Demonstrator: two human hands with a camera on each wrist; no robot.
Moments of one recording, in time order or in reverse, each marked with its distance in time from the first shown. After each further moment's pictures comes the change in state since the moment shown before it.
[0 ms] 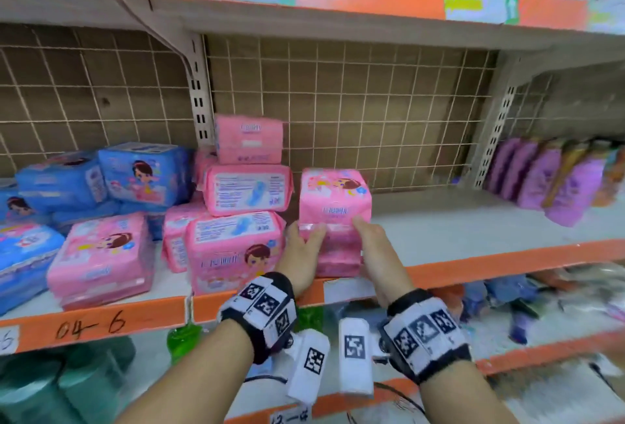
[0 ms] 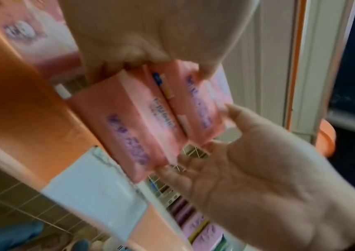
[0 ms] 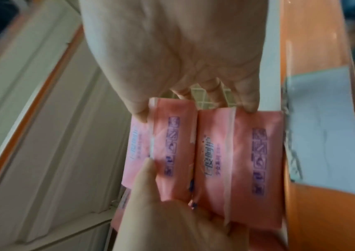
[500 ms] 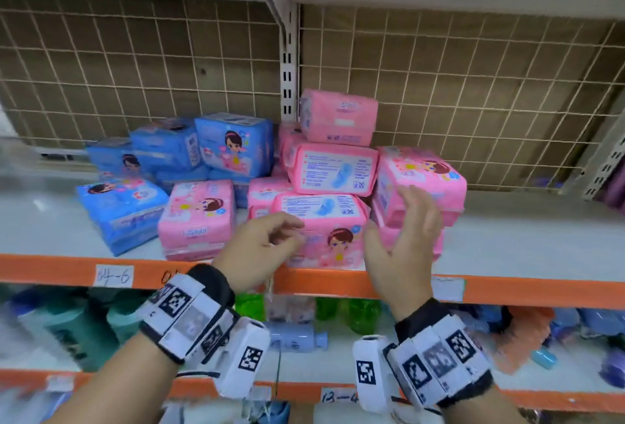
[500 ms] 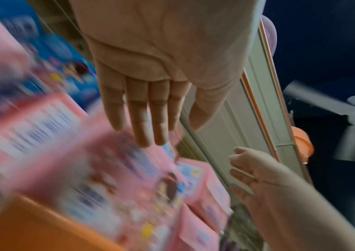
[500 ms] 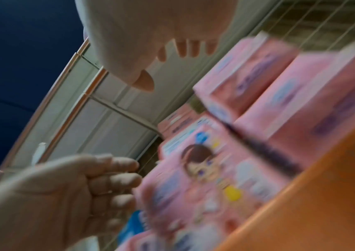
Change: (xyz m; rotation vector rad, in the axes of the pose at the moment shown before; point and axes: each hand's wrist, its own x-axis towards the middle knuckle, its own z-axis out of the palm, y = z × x) left_hand -0.058 -0.013 -0.156 0.214 0.041 0.163; right_hand -0.045 -0.015 0.089 -0.444 0.246 -0.749
